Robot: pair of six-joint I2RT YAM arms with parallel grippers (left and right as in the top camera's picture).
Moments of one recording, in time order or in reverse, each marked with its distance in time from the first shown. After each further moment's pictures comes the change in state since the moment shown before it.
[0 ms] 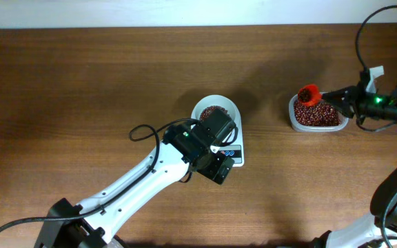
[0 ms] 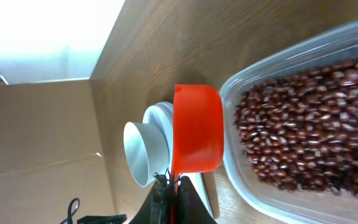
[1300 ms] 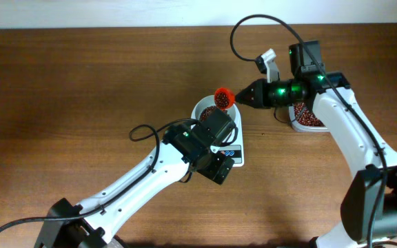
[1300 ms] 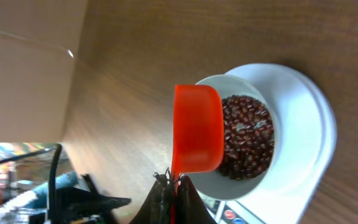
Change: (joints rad) left arm 0.000 0.000 0.000 0.000 0.000 0.000; right arm 0.611 -0.079 -0.002 0.230 0.161 0.023
